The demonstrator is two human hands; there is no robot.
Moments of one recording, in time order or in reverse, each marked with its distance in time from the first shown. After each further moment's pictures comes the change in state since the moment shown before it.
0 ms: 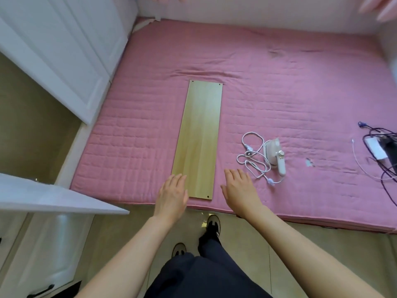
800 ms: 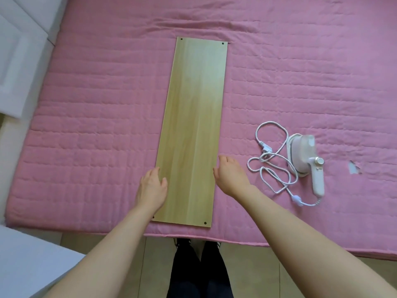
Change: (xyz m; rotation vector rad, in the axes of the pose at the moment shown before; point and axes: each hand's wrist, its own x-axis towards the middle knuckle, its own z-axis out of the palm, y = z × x) left_hand 0.238 -0.087 0.155 -0.232 -0.159 -0.421; right_hand 0.267 0.064 0.136 0.327 -0.239 0.154
